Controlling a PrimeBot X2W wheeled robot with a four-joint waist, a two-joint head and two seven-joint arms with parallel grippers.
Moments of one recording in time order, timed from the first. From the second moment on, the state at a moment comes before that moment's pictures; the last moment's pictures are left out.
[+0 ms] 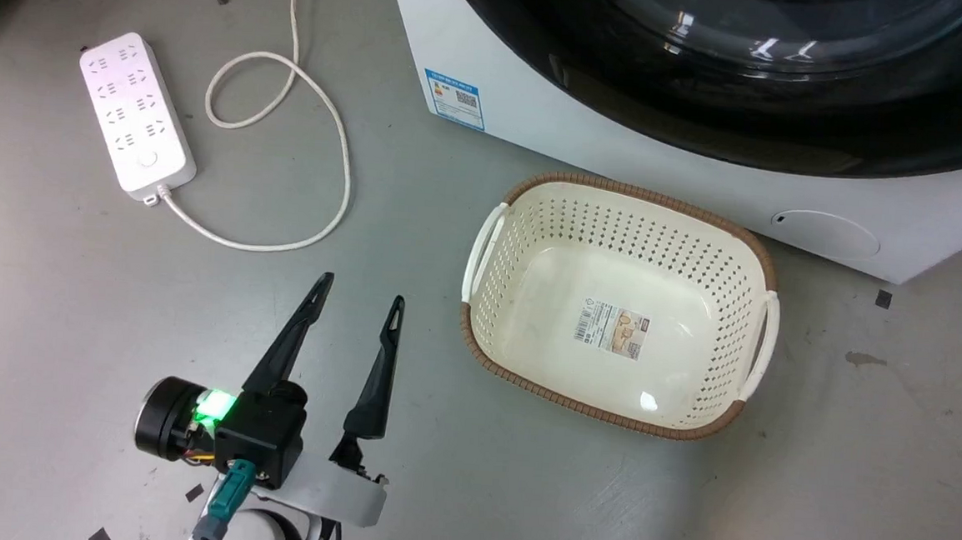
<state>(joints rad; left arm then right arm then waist) -0.14 0.11 -0.22 -0.01 -0.04 -0.02 -0.26 -0.91 -0.45 0.04 0.67 0.34 0.14 -0.05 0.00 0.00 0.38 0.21</state>
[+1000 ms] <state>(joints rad) 0.02 0.13 -0.12 0.08 -0.08 -0.03 -0.26 -0.20 -0.17 -0.05 0.25 0.18 0.13 -0.25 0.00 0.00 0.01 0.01</state>
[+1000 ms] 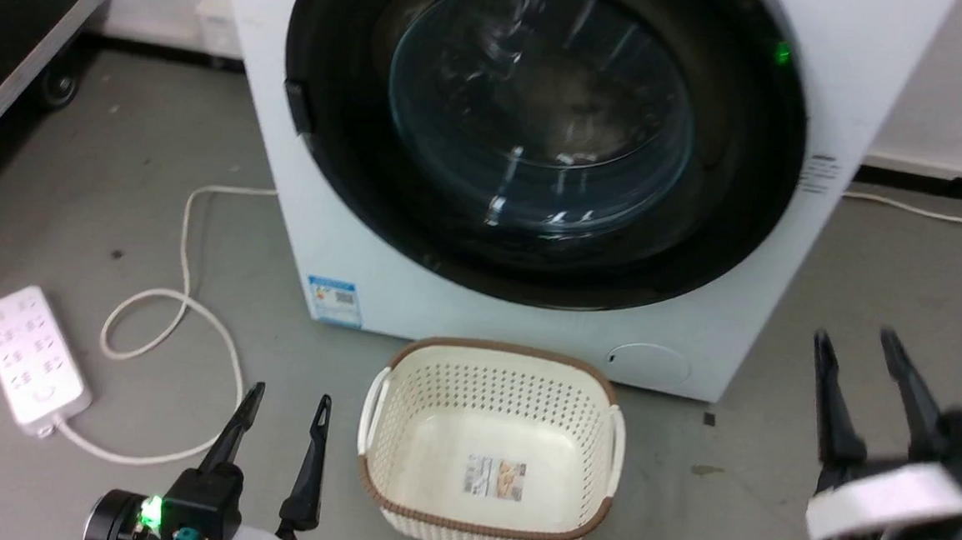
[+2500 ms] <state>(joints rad) 0.05 0.11 -0.10 0.09 -0.06 -0.04 -0.21 0.07 -0.06 -0.07 0.07 0.04 0.13 -0.21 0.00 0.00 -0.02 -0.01</state>
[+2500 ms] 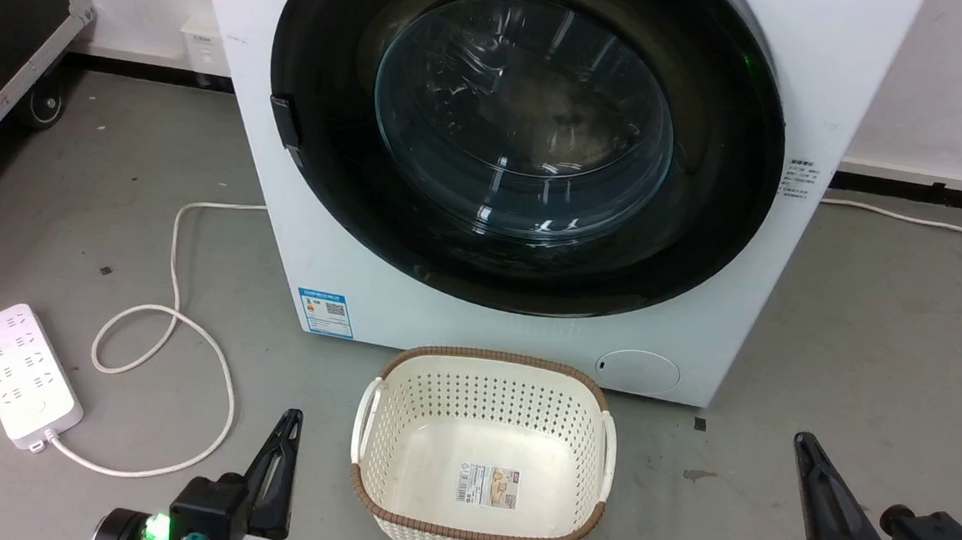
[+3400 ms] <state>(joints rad) 0.04 0.09 -0.07 0.07 -0.05 -0.03 -0.16 0.06 -0.06 -0.05 0.05 0.03 0.13 -0.16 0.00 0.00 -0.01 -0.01</state>
